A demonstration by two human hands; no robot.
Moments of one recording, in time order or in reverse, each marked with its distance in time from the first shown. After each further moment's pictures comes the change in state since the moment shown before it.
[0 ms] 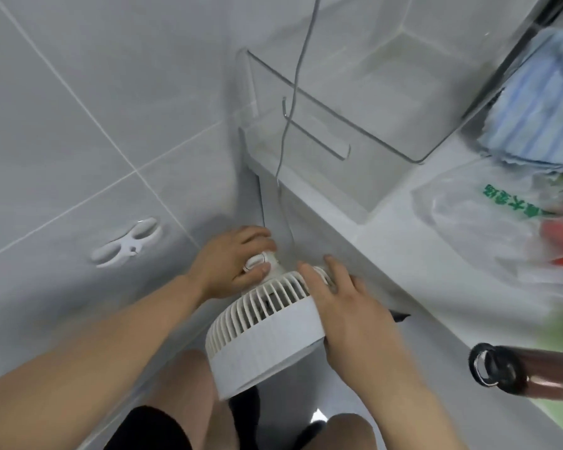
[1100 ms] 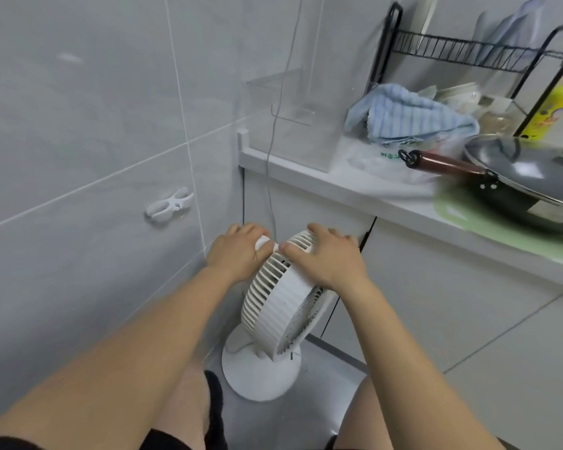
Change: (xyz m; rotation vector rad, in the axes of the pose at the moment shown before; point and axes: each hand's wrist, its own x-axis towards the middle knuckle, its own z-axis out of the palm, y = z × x) left_hand -0.104 0.036 0.007 0.146 0.089 -0.054; right_hand -0.063 -0.128 0.073 0.284 0.391 0.575
